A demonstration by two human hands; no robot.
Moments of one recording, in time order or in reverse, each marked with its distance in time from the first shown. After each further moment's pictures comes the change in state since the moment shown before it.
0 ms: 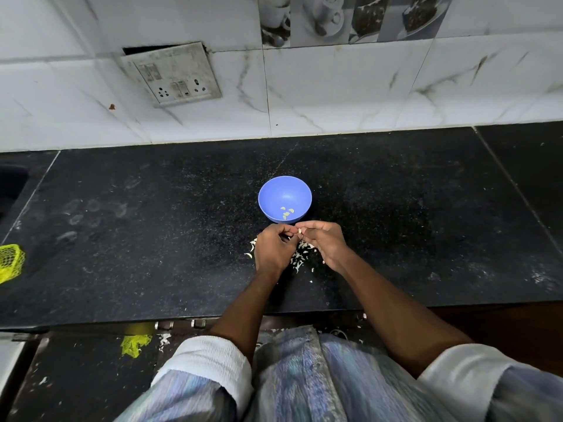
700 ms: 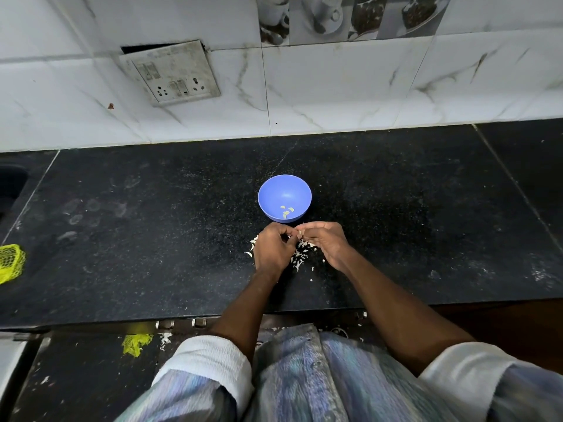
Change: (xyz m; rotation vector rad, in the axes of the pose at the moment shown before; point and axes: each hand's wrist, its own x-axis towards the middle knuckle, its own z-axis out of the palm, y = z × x) left_hand 0.000 -0.003 0.001 0.145 -0.005 0.015; right_hand -0.006 -0.006 -0.003 -0.073 0.018 0.046
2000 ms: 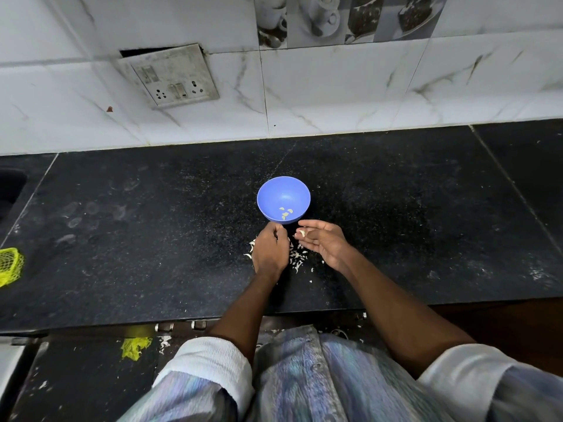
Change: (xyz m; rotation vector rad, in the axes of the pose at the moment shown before) left_hand -0.003 0.006 0.000 -0.149 0.076 -0.142; right_hand 0.000 -0.003 -0.001 0.130 -0.016 0.101
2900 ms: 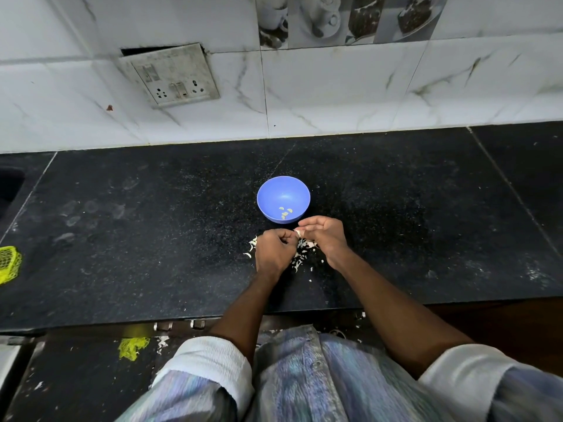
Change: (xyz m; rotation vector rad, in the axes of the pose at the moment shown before) left_hand 0.000 -0.003 0.002 0.017 -0.090 0.065; right_hand -0.003 -0.001 0.007 -0.227 0.102 -0.210
